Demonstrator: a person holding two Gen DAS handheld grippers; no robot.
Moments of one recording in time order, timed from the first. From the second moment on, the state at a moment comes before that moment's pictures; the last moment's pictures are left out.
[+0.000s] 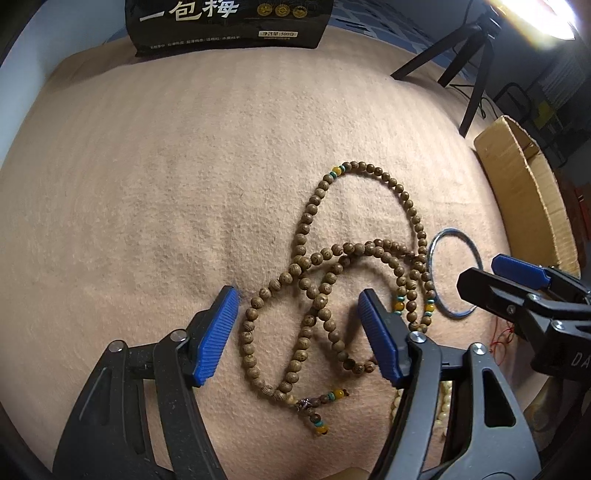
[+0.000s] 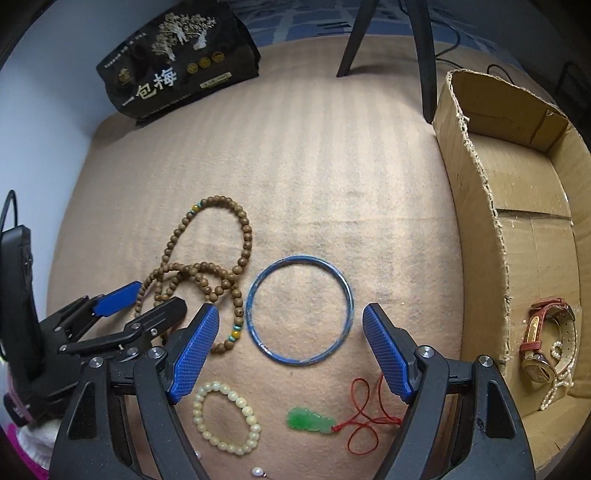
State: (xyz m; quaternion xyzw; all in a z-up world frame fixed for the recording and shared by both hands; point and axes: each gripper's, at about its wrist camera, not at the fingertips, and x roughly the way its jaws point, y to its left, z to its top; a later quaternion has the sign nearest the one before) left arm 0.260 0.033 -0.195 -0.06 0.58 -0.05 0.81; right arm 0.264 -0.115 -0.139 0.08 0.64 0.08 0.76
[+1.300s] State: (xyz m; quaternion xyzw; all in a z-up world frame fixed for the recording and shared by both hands) left arm 0.262 0.056 -0.190 -0.07 0.56 -0.03 0.82; right arm 0.268 -0.101 -0.164 0.01 0.63 0.07 0.78
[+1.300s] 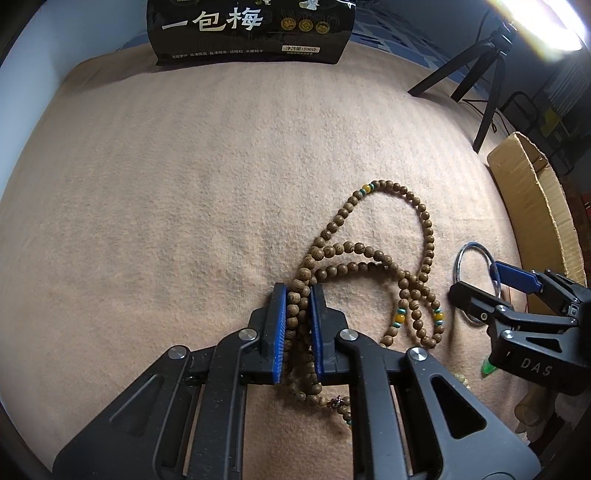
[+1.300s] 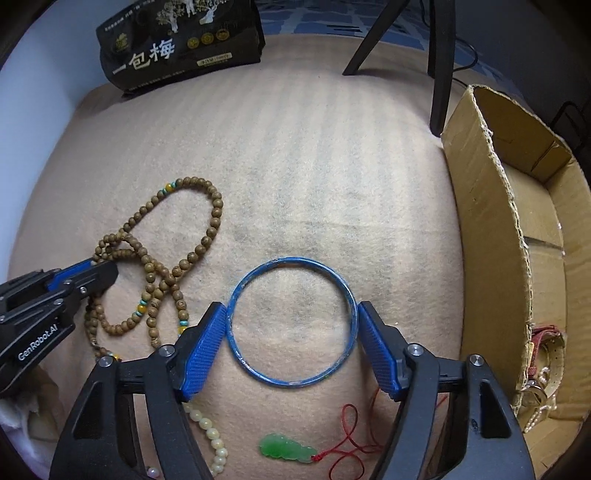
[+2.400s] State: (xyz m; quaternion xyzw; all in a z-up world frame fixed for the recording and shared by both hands) left arm 0.225 0.043 -0.057 -0.12 0.45 -0.12 0.88; right arm 0.244 -0.165 -0.051 0.04 0.53 0.09 0.84
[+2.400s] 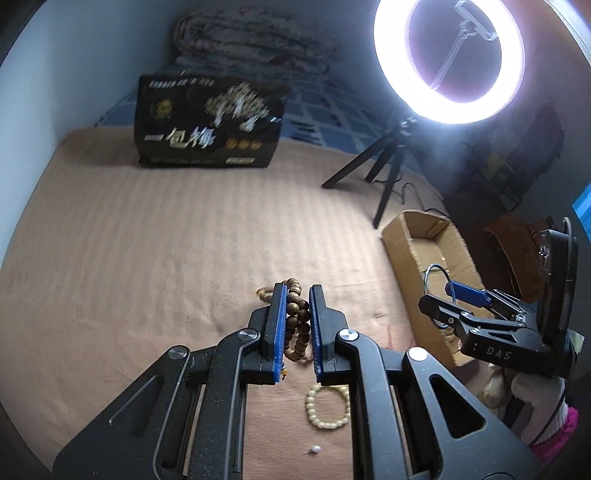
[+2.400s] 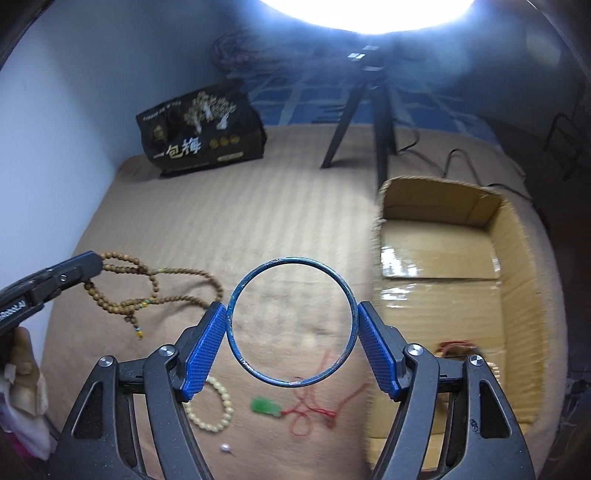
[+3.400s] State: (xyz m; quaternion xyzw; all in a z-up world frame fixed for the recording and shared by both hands) left arm 0.233 -0.089 0.076 -0.08 0.34 -0.24 0.91; right arm 0.222 -0.288 -0.019 0.05 0.51 0.00 0.86
